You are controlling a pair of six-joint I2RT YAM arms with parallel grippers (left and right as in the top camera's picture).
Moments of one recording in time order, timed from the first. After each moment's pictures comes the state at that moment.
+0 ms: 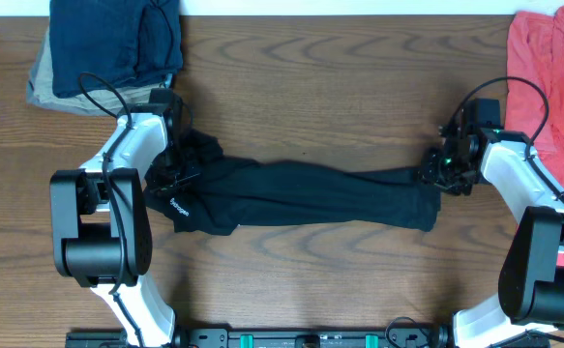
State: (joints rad) left arm 0.00 1.95 1.26 -0.99 -0.04 -0.41; right arm -0.10 1.74 1.05 -0.74 -0.26 0.23
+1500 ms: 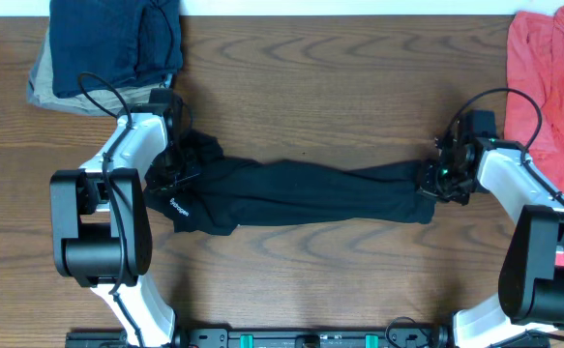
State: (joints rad) left arm 0.00 1.95 1.26 -0.99 -0.04 -0.41; right arm -0.10 1.74 0.99 -0.72 -0.24 0.22
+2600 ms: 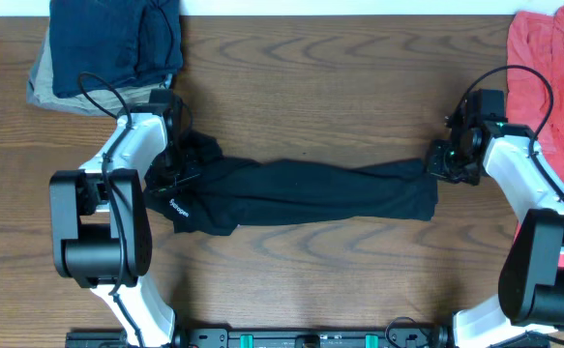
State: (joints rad) left arm 0.00 1.94 1.26 -1.01 -0.04 -0.41; right arm -0.09 1.73 1.10 -0.74 -0.18 0.21
